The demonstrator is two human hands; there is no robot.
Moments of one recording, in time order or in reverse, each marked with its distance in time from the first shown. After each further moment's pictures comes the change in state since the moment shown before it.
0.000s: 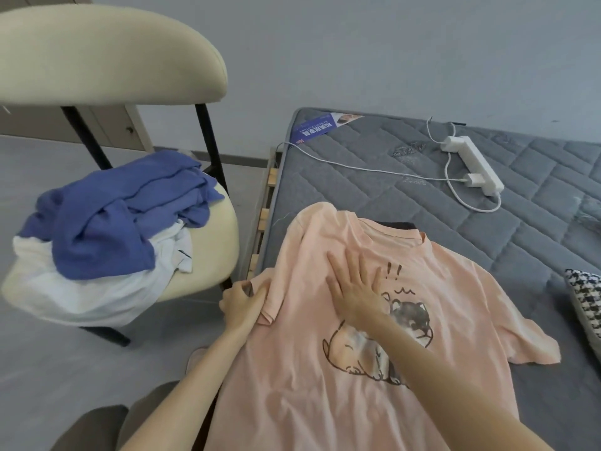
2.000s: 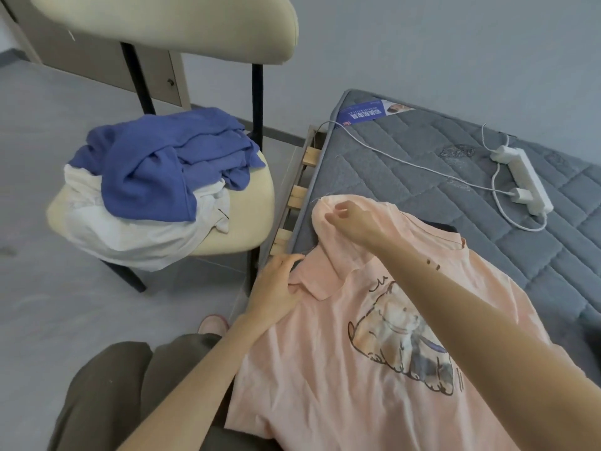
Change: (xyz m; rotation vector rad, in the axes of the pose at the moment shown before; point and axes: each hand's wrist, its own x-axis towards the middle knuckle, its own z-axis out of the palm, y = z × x) left_hand -0.020 -0.027 -0.015 0.221 -0.159 0.579; right_hand 0.074 -0.089 -0.059 0.270 -0.114 0.011
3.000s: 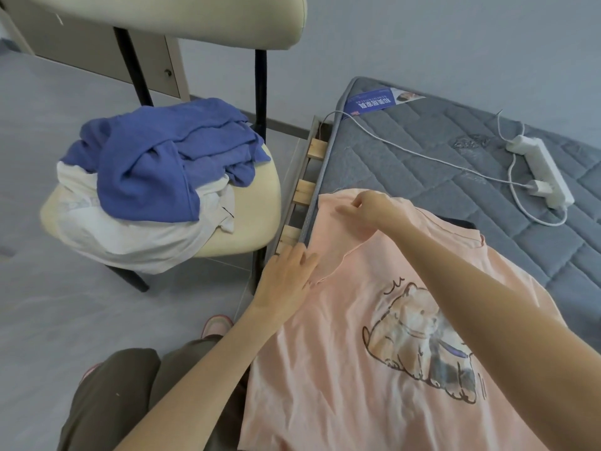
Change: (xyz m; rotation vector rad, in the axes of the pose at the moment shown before) left_hand 0.016 0.004 -0.015 0.589 0.059 0.372; right_hand 0.047 0.006 -0.008 -0.355 0.053 0.064
